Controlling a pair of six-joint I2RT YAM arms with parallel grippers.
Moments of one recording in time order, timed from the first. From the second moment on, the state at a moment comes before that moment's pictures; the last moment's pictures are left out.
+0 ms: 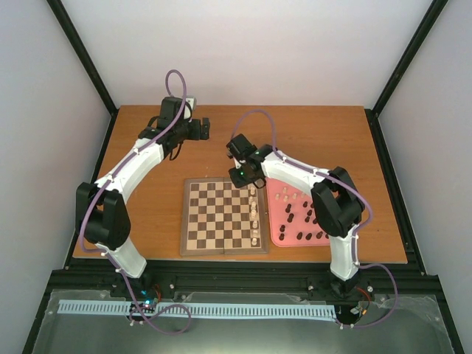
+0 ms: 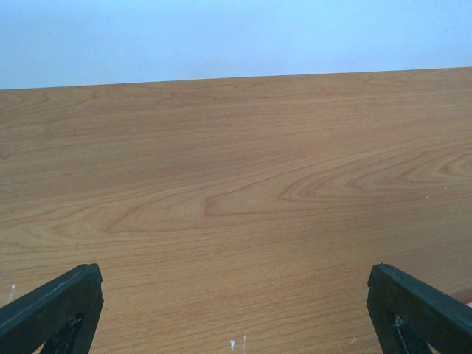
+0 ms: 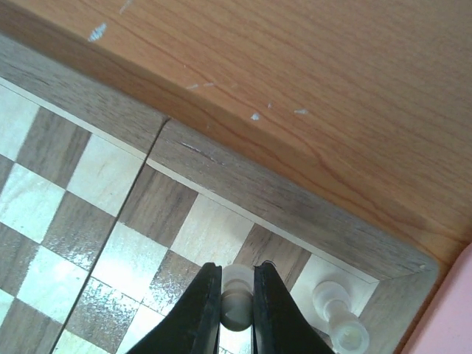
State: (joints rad) left arm -0.30 1.67 1.42 -0.37 -0.02 -0.18; right arm 0.73 1.97 1.54 -0.71 0.02 0.23
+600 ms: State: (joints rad) left arm -0.30 1.67 1.42 -0.37 -0.03 -0.18; right arm 0.74 2.03 1.55 -0.72 0.06 0.23
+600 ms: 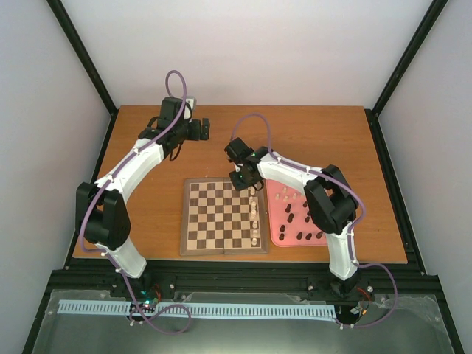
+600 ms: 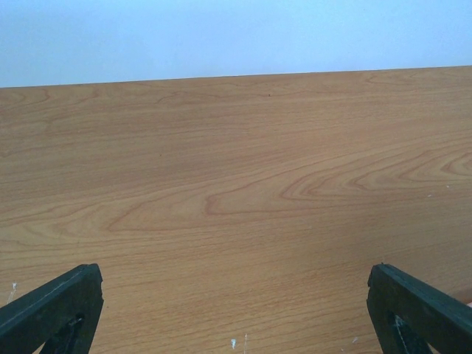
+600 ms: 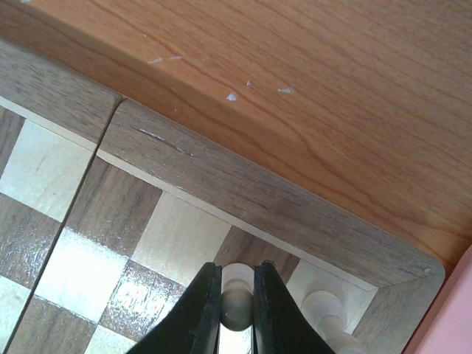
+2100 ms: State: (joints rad) left arm -0.30 1.67 1.41 -0.36 -0.02 -0.18; right arm 0.71 1.71 1.38 -0.64 0.24 0.26
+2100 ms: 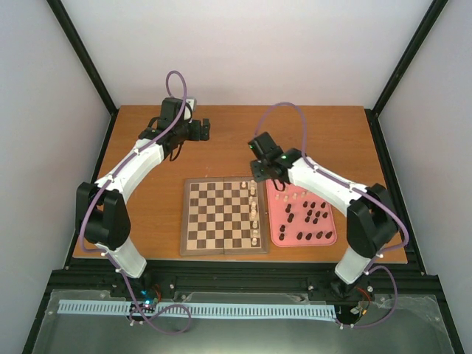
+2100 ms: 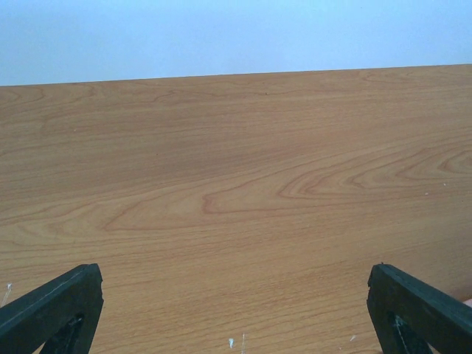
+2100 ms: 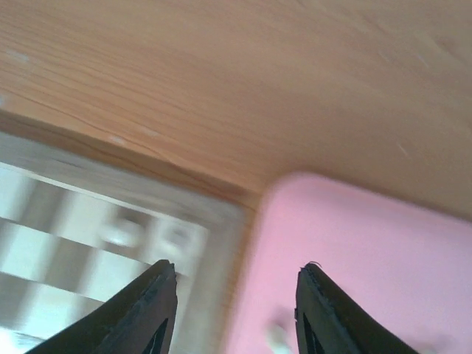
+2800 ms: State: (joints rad) left arm -0.30 1.67 1.41 -0.36 0.00 -0.19; right arm 0.53 1.63 1.07 -0.61 0.24 0.30
